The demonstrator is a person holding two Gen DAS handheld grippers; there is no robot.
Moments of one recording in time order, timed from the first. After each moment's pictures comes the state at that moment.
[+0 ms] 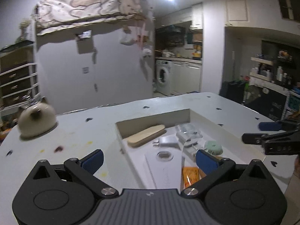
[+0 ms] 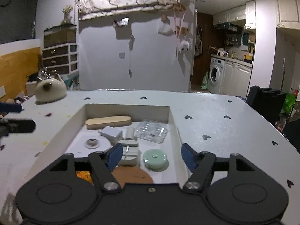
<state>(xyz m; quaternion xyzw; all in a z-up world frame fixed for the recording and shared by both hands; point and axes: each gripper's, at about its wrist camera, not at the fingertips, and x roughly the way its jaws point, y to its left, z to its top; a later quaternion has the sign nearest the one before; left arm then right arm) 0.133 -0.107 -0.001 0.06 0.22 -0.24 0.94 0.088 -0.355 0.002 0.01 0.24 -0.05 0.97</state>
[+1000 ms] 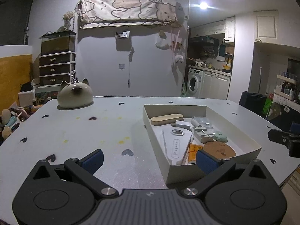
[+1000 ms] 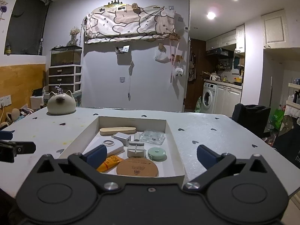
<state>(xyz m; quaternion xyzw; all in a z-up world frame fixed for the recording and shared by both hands) 0.031 -0.071 -0.017 0.00 0.21 -0.14 0.97 -0.025 -0.321 0.009 -0.01 0.16 -0.07 0.99</state>
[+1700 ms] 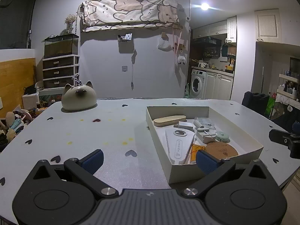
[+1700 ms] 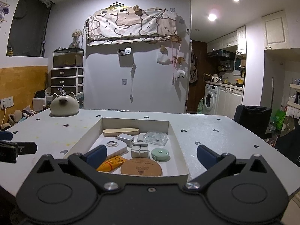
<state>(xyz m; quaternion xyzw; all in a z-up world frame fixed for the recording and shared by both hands) 0.025 -0.072 -0.013 0.01 0.20 -0.13 0.97 -0.031 -0.317 0.008 -0.01 0.15 -0.06 0.99</state>
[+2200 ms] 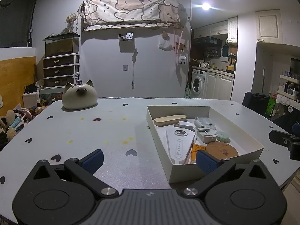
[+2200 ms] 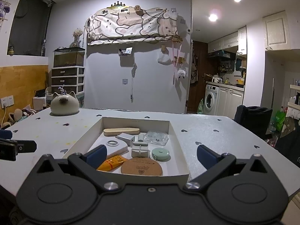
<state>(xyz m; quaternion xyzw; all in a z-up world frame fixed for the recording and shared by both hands) 0.026 -0.069 -0.013 0.01 0.21 -0.13 0.97 -0.030 -0.315 0.006 -0.01 0.15 -0.06 0.99</state>
